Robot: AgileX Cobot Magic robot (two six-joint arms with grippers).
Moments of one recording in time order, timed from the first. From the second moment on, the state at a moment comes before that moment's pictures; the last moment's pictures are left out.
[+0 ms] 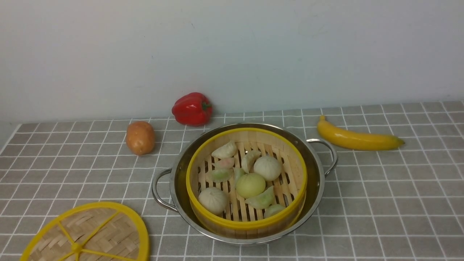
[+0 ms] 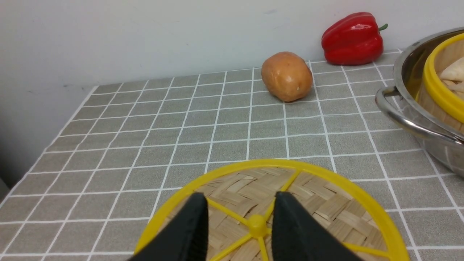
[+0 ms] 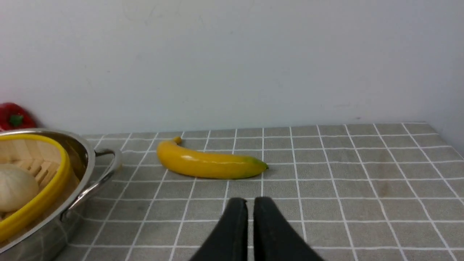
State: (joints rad) right arm 0.03 0.07 0.00 -0.20 0.20 0.38; left arm 0.07 0.00 0.01 0.00 0.34 0.12
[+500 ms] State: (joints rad) right arm 0.03 0.01 0.01 -0.17 0.35 0.35; left arm 0.07 0.00 0.01 0.00 0.34 0.12
